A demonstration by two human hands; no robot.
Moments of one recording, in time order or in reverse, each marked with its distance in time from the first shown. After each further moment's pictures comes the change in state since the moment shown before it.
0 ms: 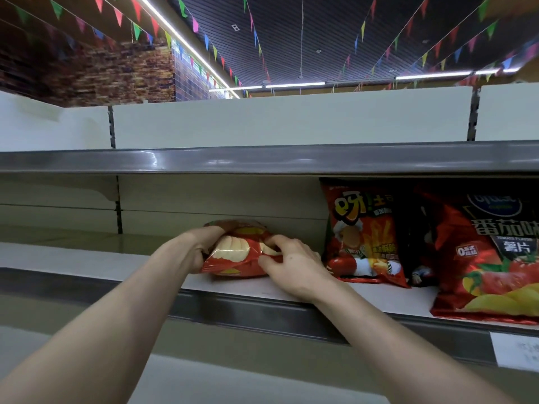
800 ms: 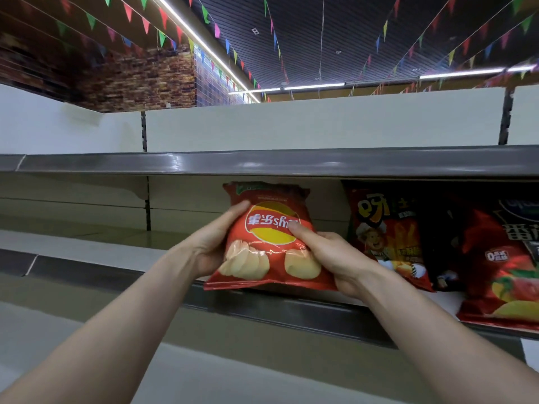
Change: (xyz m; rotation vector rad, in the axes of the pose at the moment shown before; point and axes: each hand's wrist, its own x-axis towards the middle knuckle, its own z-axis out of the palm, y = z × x) left_hand -0.056 -0.005 -0.014 -0.278 -0.276 0.216; right_hand 0.004 -0.002 -0.013 0.975 -0.129 0.256
